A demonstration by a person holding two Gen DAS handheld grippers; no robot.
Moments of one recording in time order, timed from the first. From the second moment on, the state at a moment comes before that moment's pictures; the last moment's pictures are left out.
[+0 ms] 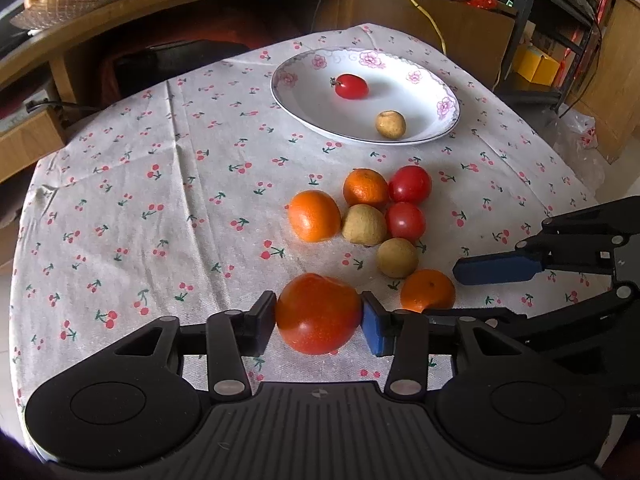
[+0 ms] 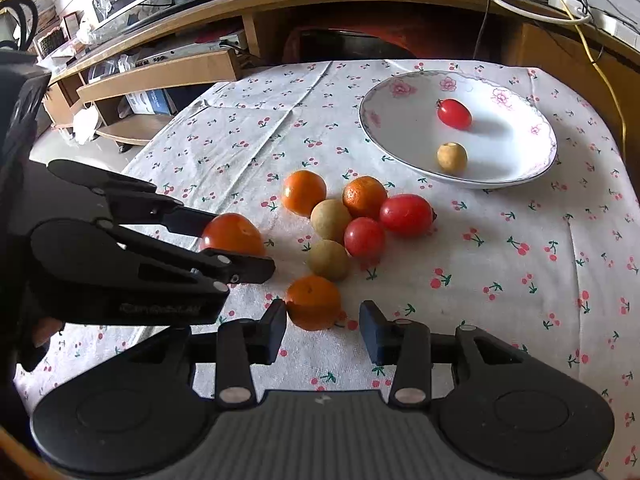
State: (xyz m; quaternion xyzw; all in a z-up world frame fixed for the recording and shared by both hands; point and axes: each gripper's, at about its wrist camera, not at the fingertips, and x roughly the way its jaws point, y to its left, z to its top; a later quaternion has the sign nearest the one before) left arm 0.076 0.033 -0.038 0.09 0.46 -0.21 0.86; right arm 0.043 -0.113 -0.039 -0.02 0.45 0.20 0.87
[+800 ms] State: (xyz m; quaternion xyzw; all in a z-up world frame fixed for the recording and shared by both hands) left arm 0.072 0.023 -0.042 0.11 0.46 -0.22 0.85; right arm 0.044 -0.119 -0.037 -0.06 0.44 0.19 0.88
